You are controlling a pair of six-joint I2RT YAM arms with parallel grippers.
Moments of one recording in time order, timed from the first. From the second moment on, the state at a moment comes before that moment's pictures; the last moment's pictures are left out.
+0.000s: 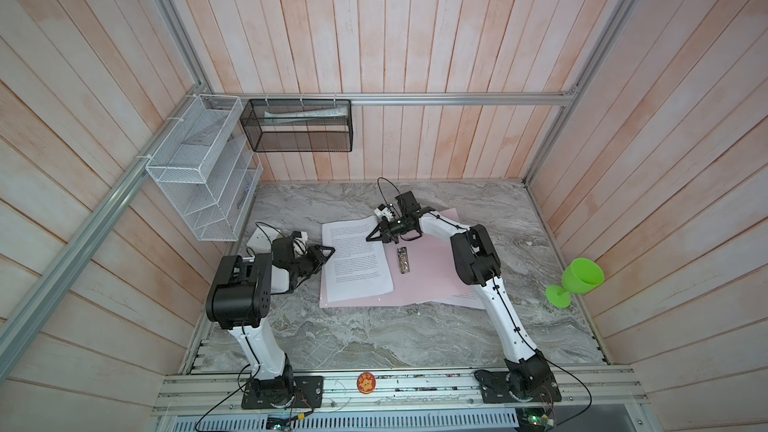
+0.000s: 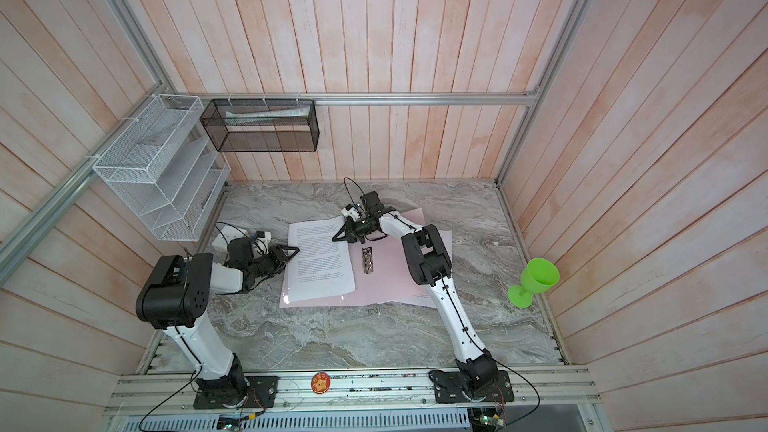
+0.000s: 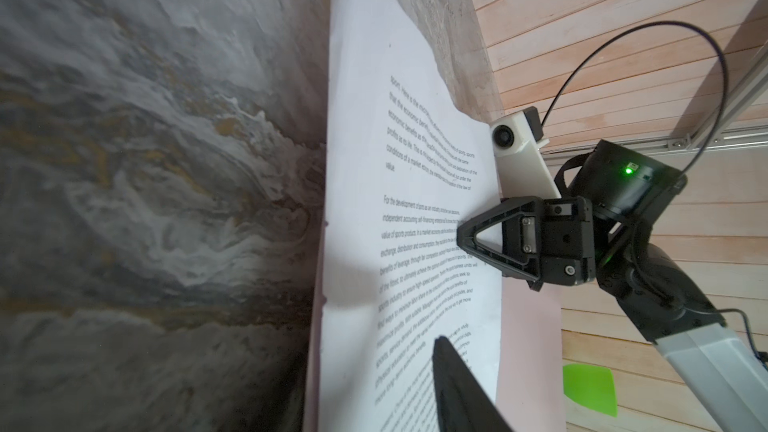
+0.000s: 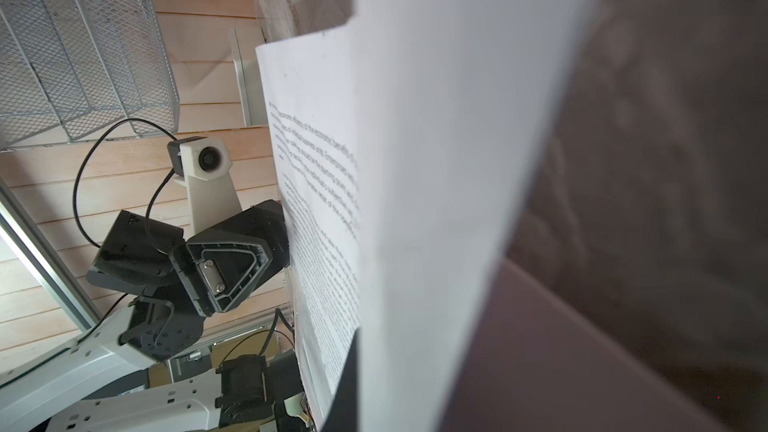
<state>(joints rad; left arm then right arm) 0.07 1.84 0.62 0.58 0.73 -0.75 0.52 2.62 2.04 -0.33 -1.04 0.72</state>
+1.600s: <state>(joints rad) 0.06 1.84 0.62 0.60 0.72 -0.76 0.60 2.22 1.33 0.48 -0.63 1.36</state>
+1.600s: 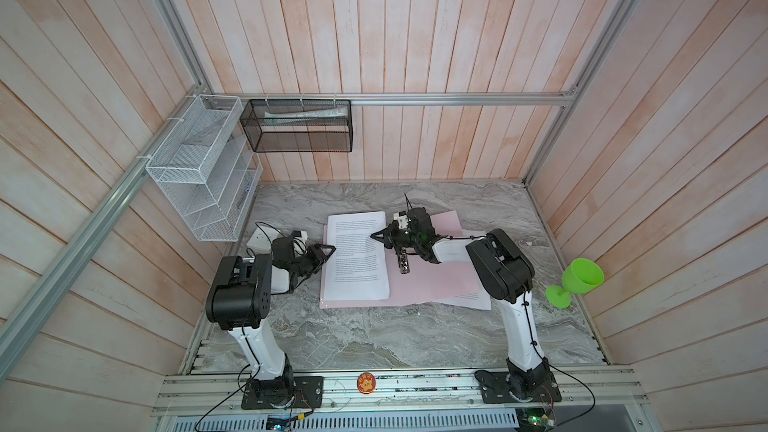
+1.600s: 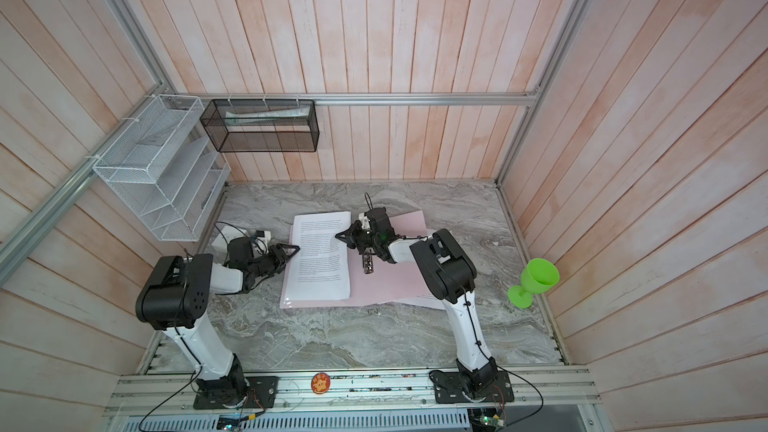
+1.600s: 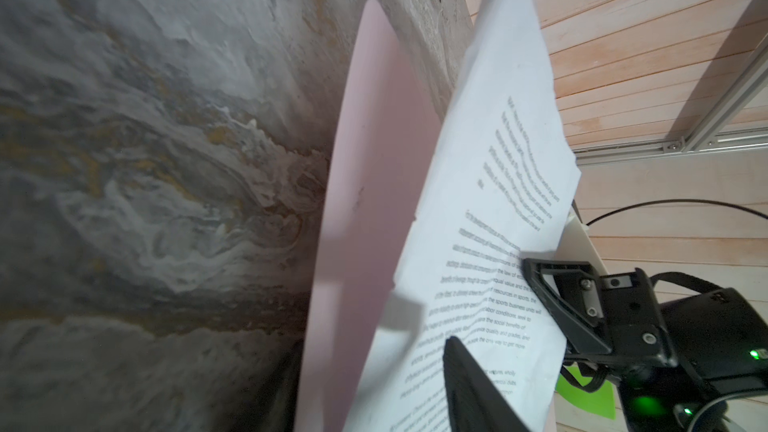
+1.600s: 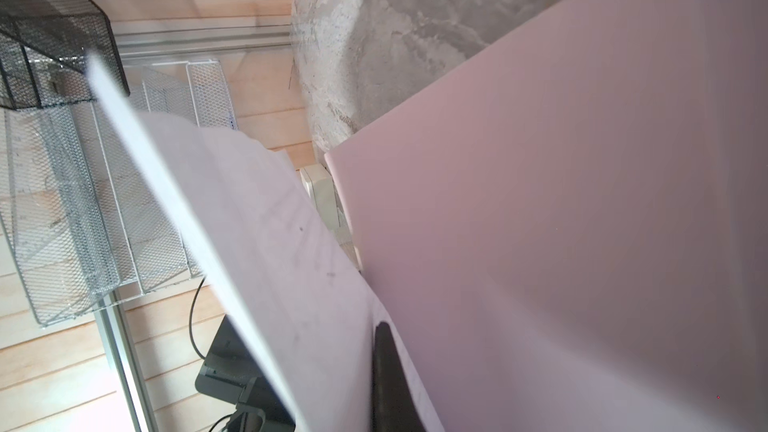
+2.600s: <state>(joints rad) 0.05 1.83 0.62 0.59 0.70 -0.77 0.63 2.26 1.34 0.37 -0.67 1.26</state>
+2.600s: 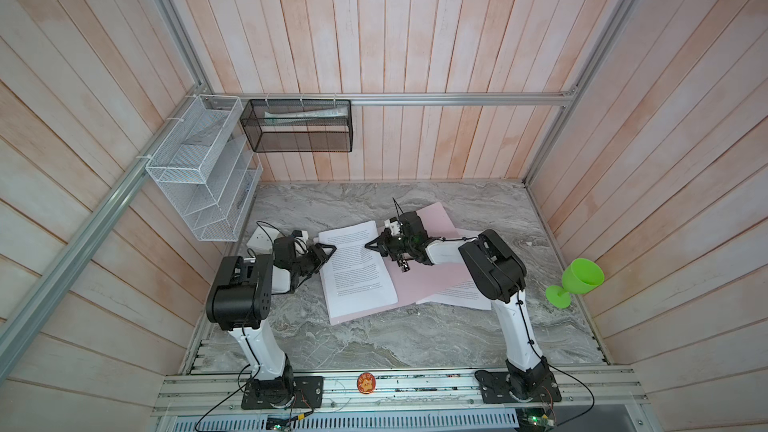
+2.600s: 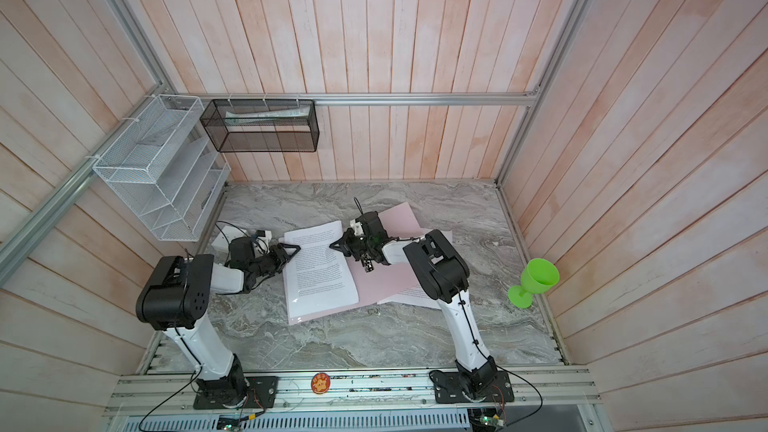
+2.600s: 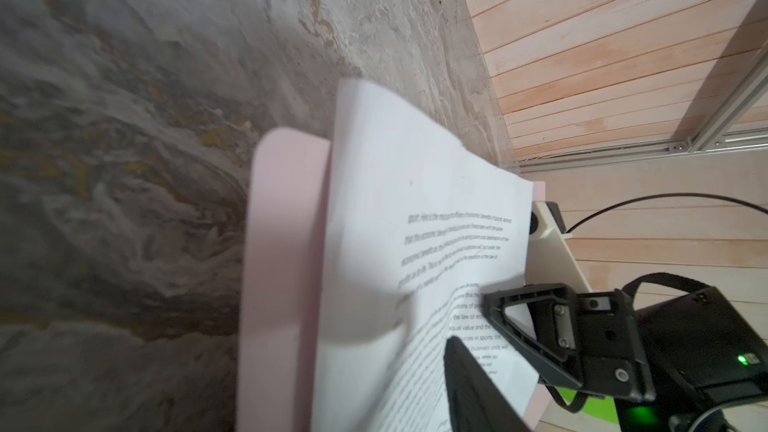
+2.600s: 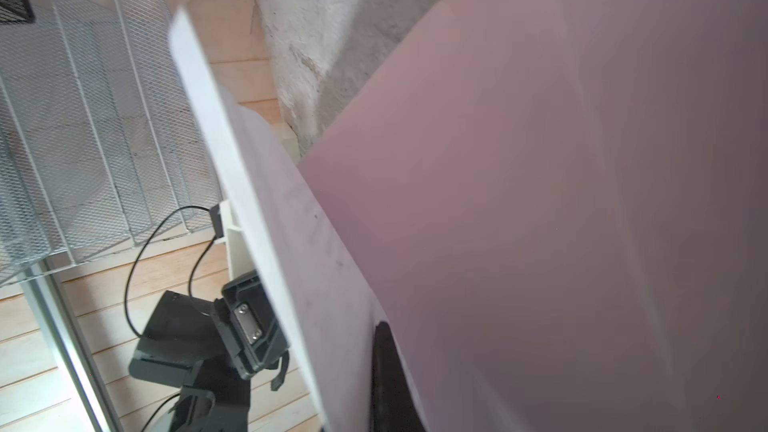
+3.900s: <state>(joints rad) 0.07 2.06 1.04 0.46 0.78 -0.77 0.55 2.28 1.68 -0.31 -0.45 0.72</state>
